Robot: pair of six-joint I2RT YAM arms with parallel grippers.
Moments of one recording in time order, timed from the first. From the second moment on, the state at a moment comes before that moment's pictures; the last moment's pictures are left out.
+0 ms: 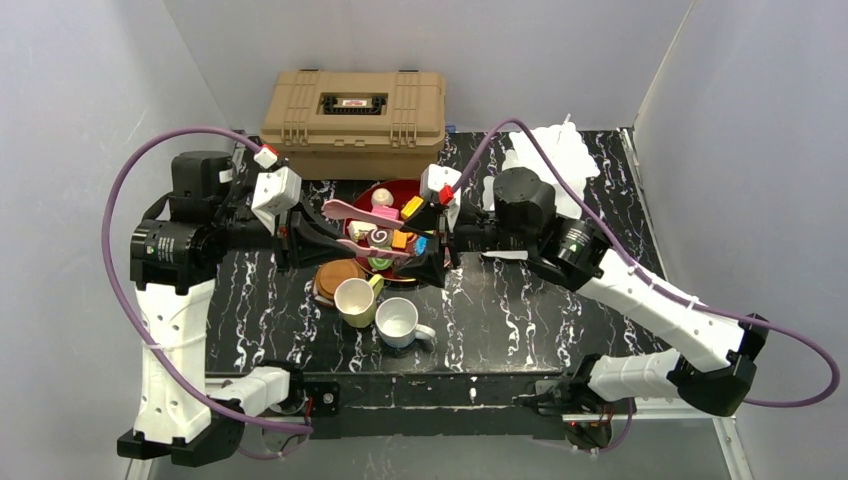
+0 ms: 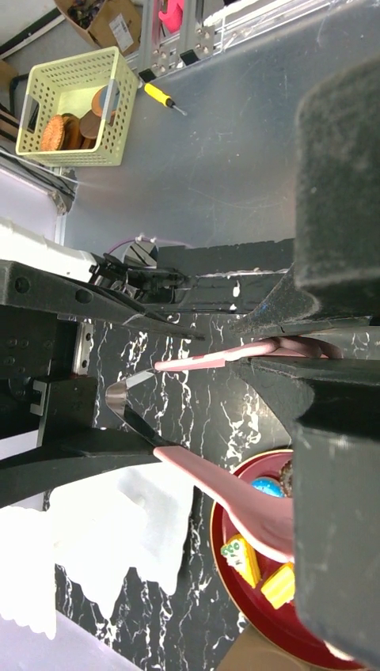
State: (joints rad) left arm -0.13 1.09 1.74 -1.37 1.35 0.64; right arm 1.02 1.22 1.38 -0.32 -0.52 -0.08
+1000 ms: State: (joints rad) left arm -0.11 1.00 1.47 -0.26 1.50 -0.40; right arm 1.02 0.94 1.10 0.02 -0.33 0.05
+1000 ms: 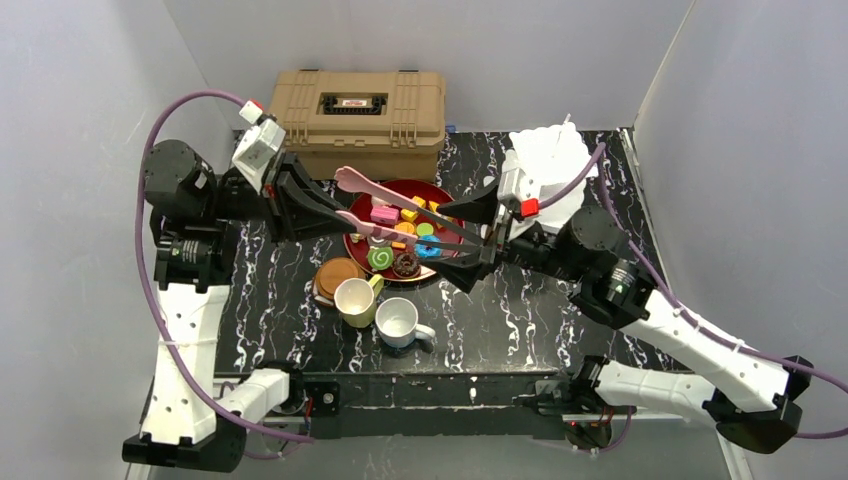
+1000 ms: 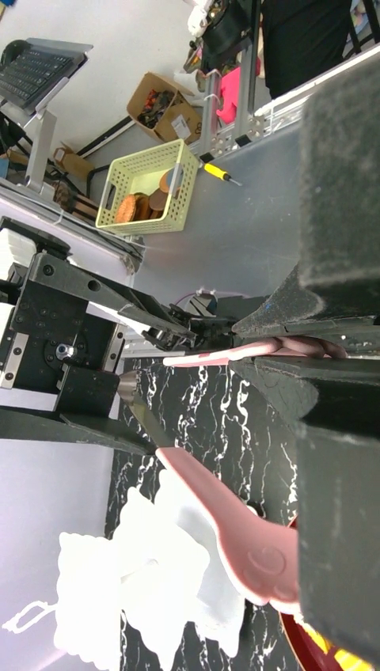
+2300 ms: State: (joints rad) left arm -0.05 1.07 1.62 0.05 1.32 -0.71; right arm 0.66 1.25 1.12 0.91 -0.62 0.73
